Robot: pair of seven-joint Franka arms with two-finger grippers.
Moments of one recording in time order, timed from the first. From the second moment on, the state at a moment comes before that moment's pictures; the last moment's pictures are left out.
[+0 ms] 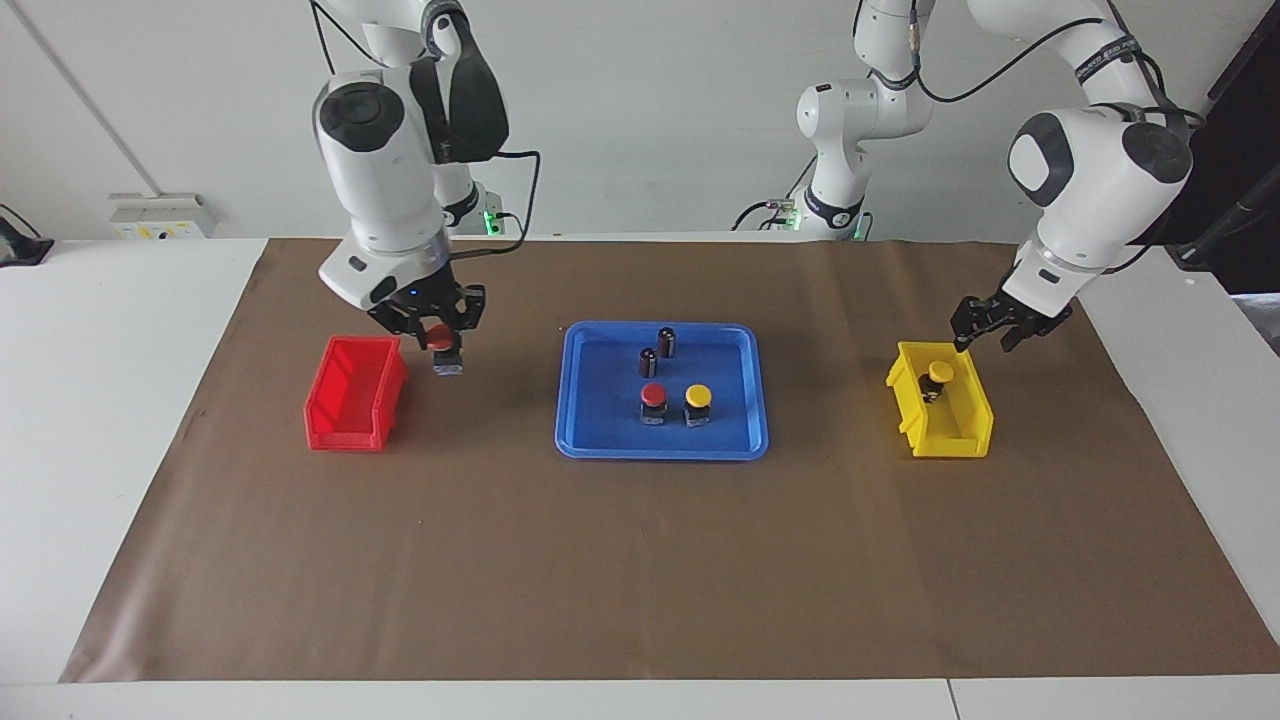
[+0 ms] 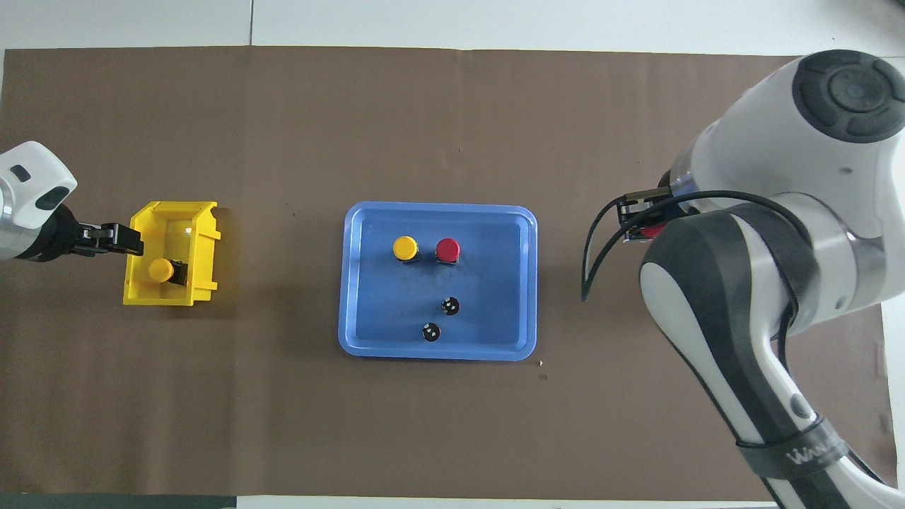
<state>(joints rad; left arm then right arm) -0.01 -0.05 0.02 -2.08 -0.02 1.99 0.09 0.33 0.12 0.01 -1.73 0.01 1.84 0.30</state>
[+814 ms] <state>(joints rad) -0.01 -0.03 0.01 -2.28 -0.02 2.23 0.09 0.48 0.29 0.00 -1.84 0.02 2.17 0.49</state>
